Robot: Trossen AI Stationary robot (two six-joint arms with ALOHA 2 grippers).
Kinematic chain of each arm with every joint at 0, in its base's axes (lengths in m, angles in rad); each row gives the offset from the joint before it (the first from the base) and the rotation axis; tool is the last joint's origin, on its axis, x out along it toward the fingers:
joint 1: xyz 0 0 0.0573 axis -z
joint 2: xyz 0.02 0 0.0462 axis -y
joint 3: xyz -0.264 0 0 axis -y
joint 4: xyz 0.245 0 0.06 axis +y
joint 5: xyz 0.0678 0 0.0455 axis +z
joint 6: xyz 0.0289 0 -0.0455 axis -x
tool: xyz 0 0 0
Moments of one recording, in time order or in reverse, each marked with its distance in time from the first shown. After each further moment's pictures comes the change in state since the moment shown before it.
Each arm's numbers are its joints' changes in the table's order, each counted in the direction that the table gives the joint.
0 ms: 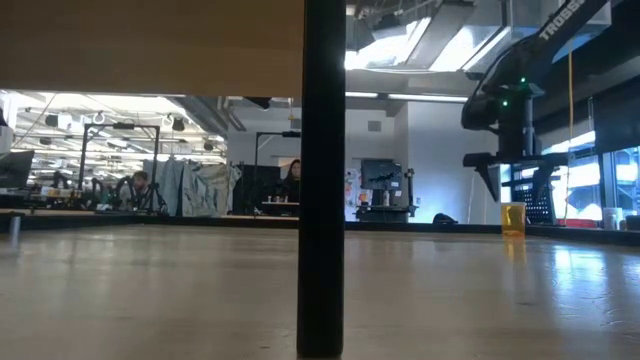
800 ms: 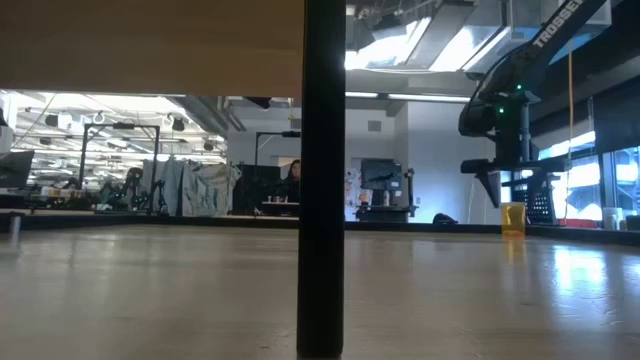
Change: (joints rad) left arm 0.000 0.000 0.000 0.000 0.000 0.000; right arm 0.000 -0.047 0.000 -0.031 0.006 0.008
